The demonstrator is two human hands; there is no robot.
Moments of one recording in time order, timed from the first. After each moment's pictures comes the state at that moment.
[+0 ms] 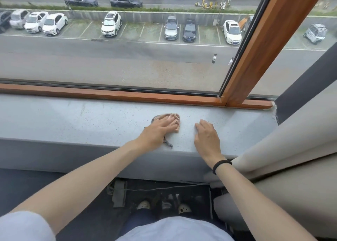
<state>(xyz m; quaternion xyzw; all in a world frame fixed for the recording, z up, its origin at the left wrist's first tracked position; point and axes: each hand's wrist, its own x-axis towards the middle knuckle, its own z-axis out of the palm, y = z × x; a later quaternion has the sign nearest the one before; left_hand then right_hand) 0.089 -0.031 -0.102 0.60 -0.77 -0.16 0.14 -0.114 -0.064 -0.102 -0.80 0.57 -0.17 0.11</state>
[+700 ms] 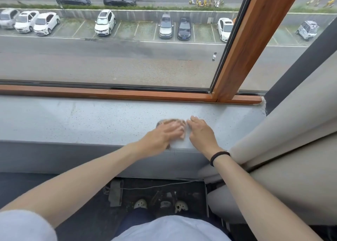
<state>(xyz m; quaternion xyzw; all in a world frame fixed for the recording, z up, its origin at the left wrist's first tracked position) 0.061 -0.025 -0.104 0.47 -0.85 -0.19 0.15 -0.127 -0.071 -0.087 -0.83 0.53 -0.09 0.15</state>
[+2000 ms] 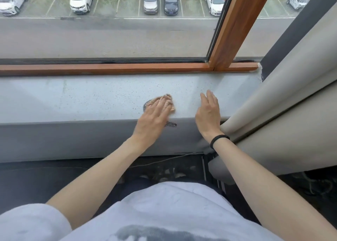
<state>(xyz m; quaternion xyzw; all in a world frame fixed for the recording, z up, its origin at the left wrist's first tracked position) 0.050 0.034 -0.124 0.59 -0.80 0.03 0.12 -0.142 -0.022 -0.092 -0.73 0.65 -0.20 0.11</state>
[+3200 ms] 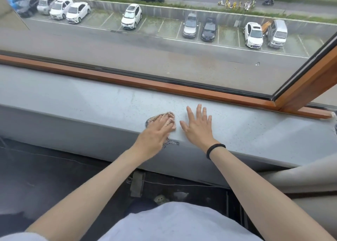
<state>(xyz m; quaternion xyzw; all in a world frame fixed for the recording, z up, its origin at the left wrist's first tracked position) 0.223 0.076 -0.107 0.68 -0.71 -0.11 0.18 0.067 -0.026 -0.090 -0.84 0.52 0.02 0.17</state>
